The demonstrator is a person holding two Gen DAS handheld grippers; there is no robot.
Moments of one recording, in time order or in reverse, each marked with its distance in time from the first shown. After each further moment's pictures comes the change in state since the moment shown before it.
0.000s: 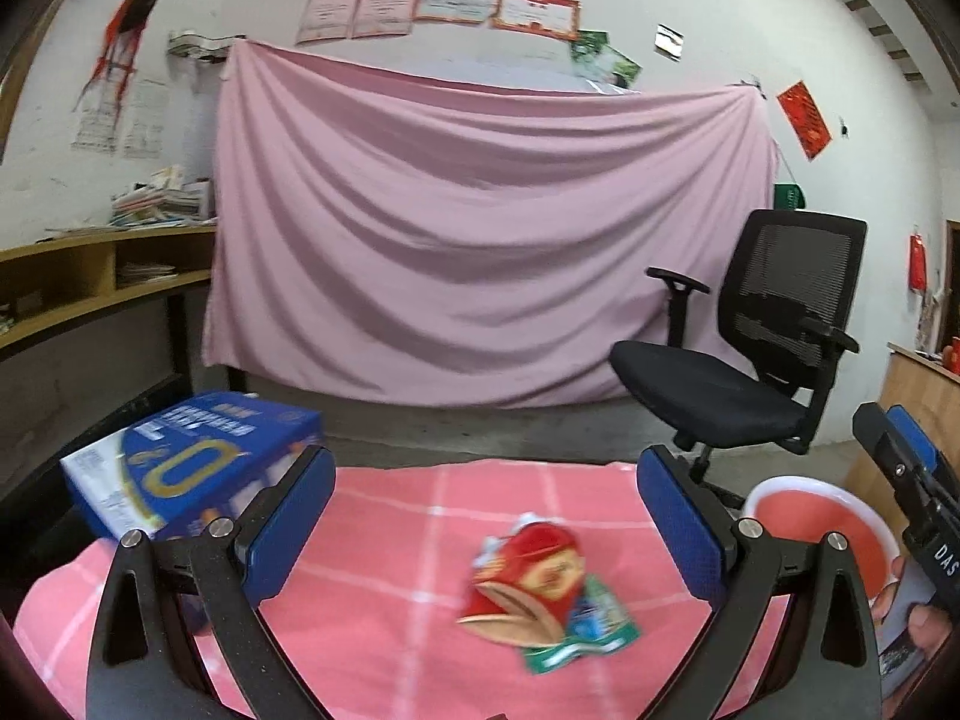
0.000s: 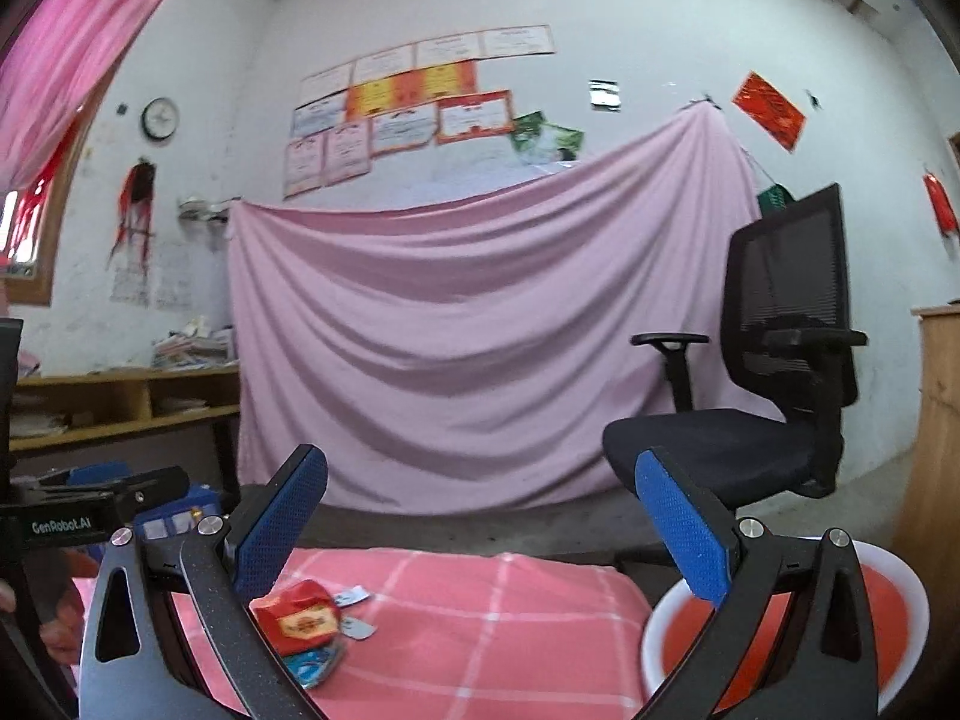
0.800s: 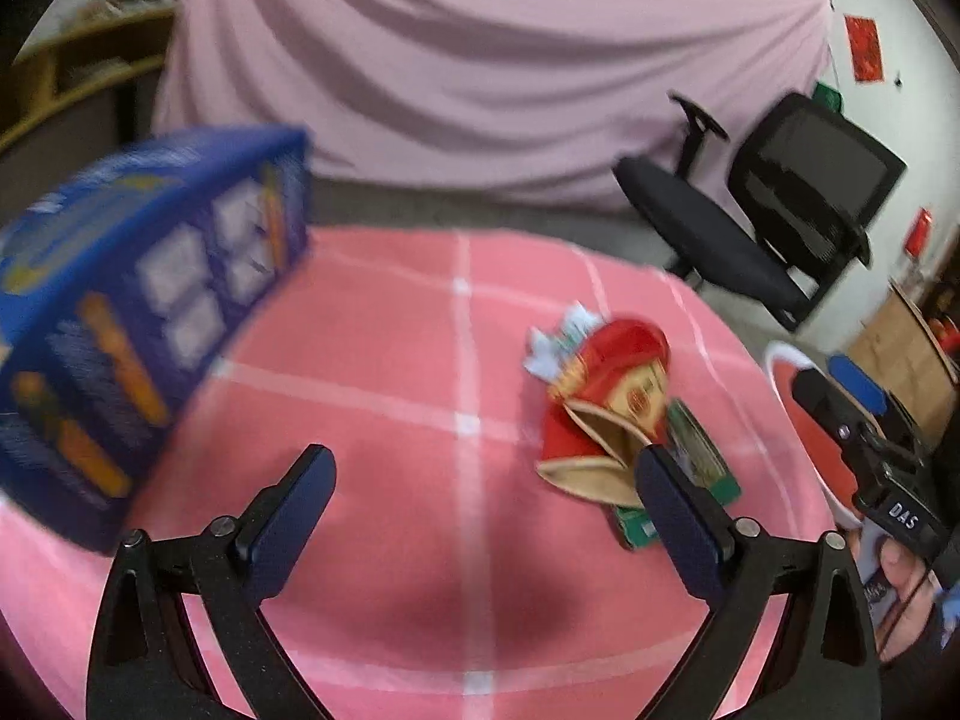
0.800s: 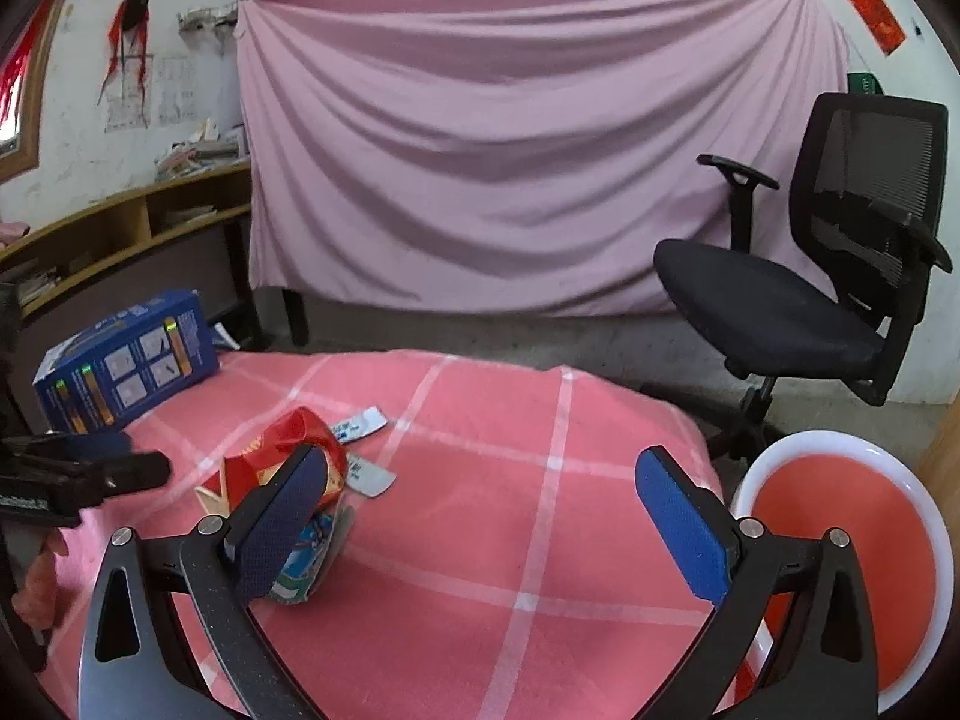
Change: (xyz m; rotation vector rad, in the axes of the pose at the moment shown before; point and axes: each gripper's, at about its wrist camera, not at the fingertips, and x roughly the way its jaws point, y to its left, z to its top) left arm 0.083 0.046 -0.044 -0.121 0.572 -0.166; right arm 0.085 0.025 -0.056 -0.086 0.528 0.042
